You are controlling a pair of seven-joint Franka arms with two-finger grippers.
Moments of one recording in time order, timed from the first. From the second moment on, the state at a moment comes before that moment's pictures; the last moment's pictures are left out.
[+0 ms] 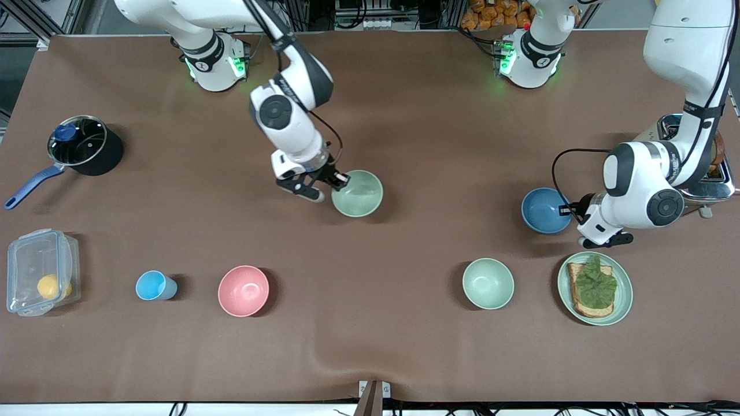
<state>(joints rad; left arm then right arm) 0.09 0.45 -0.06 -1.98 0.03 2.12 -0.11 0.71 0.40 0.04 -2.05 0.25 2.63 1.02</state>
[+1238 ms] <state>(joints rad) 0.07 0.45 -0.19 -1.64 -0.08 1.86 -0.21 0.81 0.49 0.02 -2.02 0.25 2.68 1.17</state>
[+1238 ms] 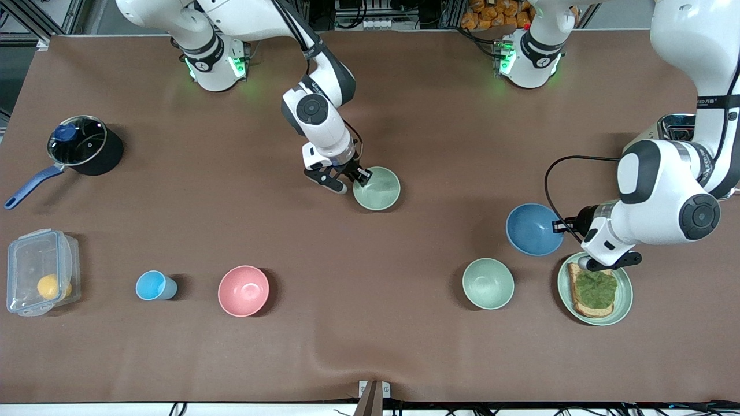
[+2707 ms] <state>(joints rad) -0.09 0.44 -0.34 -1.62 -0.18 1.84 -0.73 0.59 0.65 0.02 -1.78 0.62 2.39 1.31</state>
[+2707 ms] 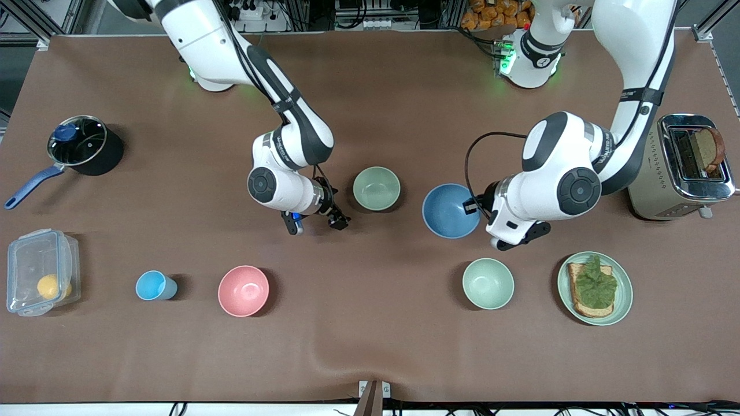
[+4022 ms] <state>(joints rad) -0.21 0.45 -0.50 -1.92 -0.19 2.38 -1.03 0.61 0.66 0.02 -1.79 0.74 2.44 1.28</state>
